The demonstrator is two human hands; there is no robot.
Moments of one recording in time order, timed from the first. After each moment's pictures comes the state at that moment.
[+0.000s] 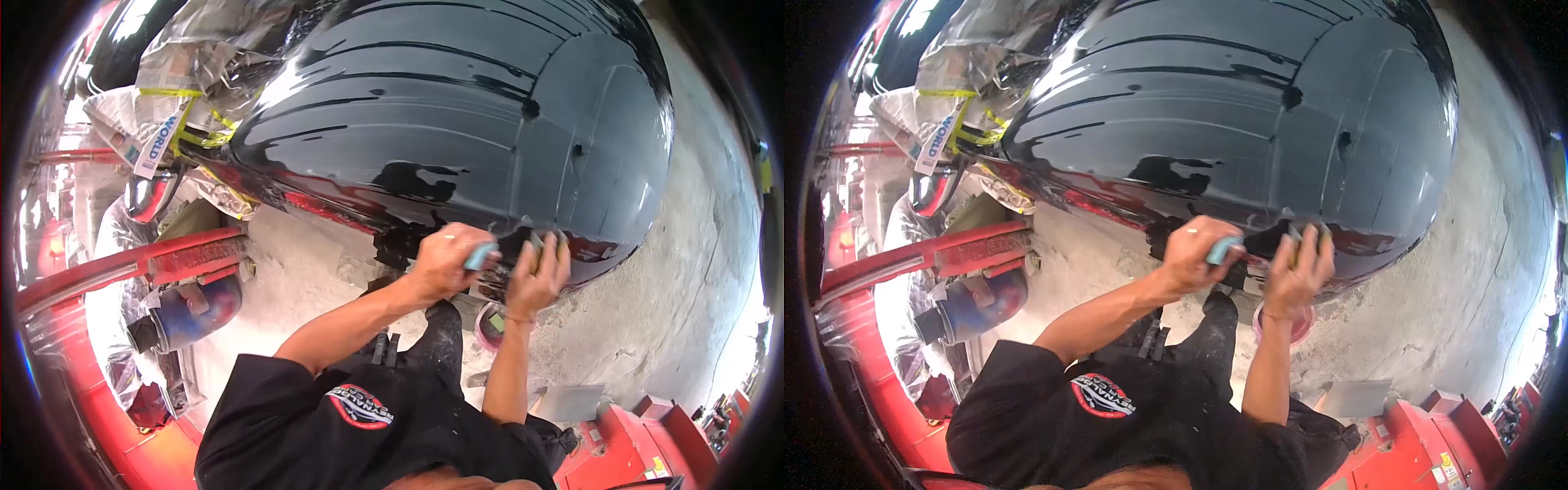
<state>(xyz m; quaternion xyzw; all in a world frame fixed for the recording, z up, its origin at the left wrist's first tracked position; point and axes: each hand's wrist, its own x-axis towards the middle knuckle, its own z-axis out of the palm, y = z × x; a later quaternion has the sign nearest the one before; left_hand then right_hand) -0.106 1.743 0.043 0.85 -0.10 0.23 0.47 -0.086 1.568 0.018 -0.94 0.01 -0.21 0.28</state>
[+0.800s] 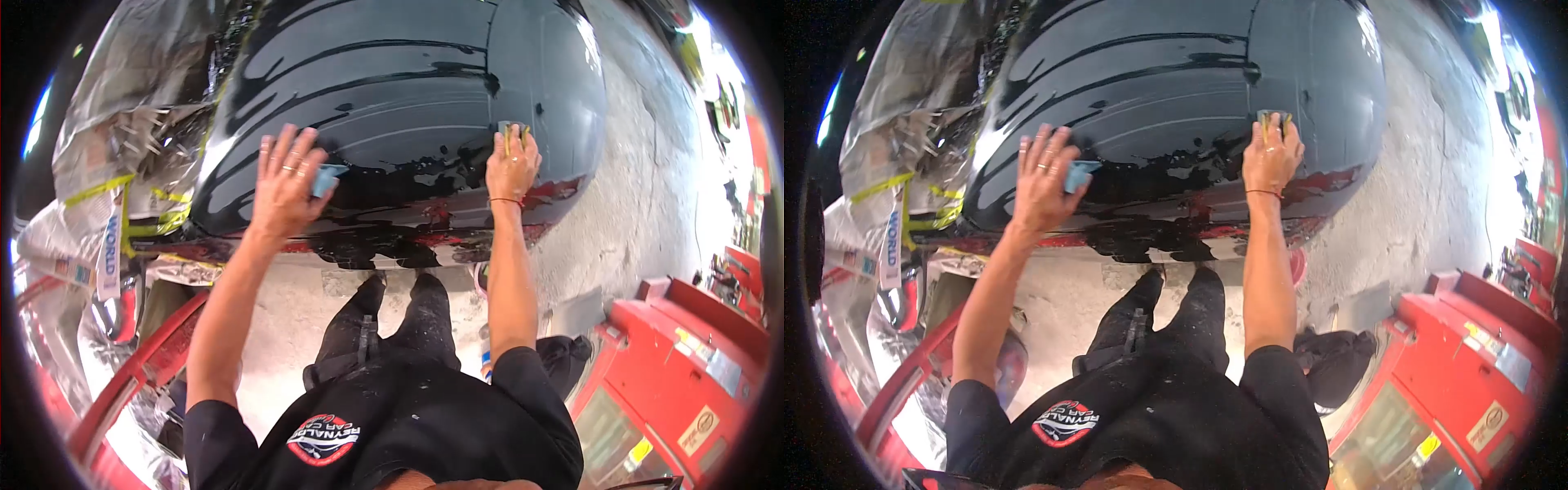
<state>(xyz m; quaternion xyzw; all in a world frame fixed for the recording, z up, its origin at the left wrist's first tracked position) -0.037 2.028 0.073 0.96 -0.21 0.14 0.10 0.027 1.655 -0.013 -0.95 0.08 -0.27 0.11</state>
